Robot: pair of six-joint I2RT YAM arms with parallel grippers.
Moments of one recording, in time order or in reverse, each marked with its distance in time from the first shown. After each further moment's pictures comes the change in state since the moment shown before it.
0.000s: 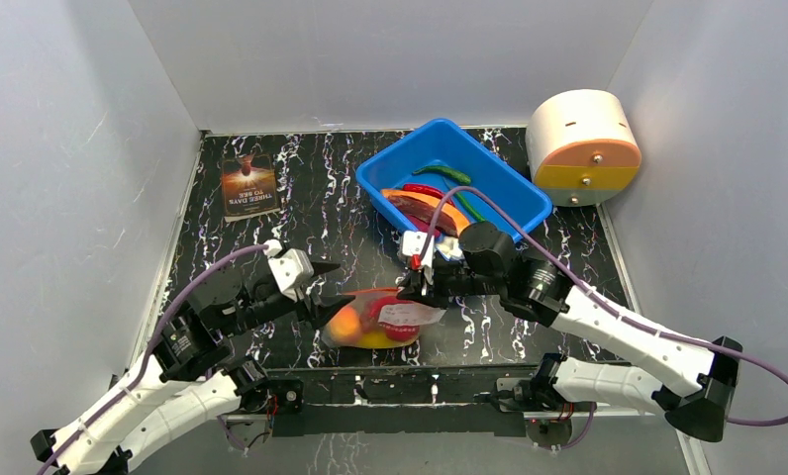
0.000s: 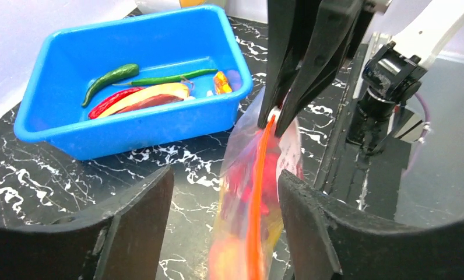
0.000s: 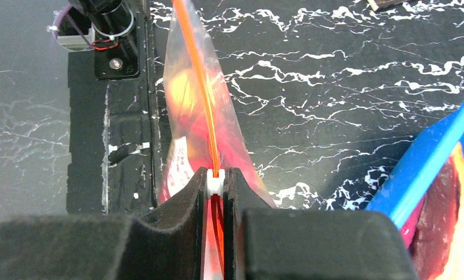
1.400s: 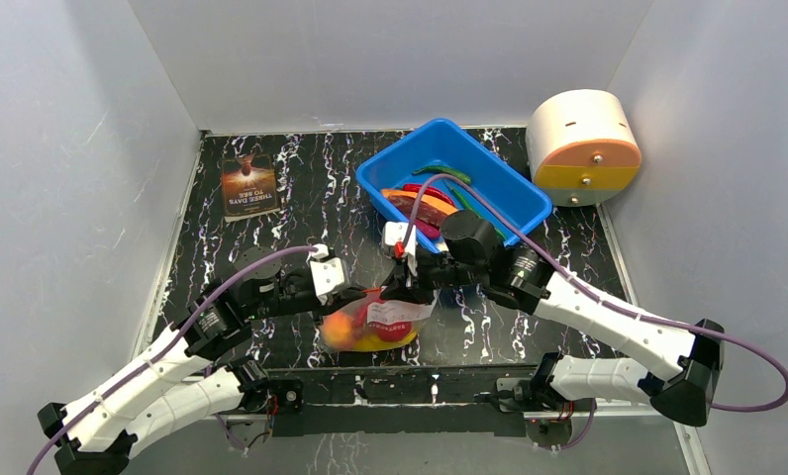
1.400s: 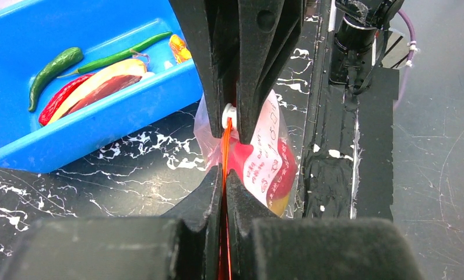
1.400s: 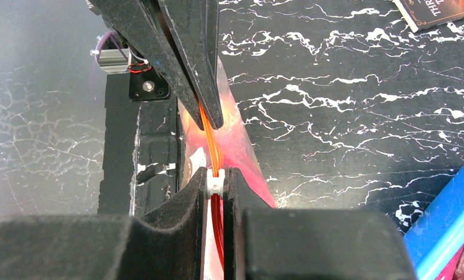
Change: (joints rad) left arm 0.000 0.189 0.056 -0.067 0.176 0.180; right arm 0.000 0.127 0.096 0.030 -0.109 0.061
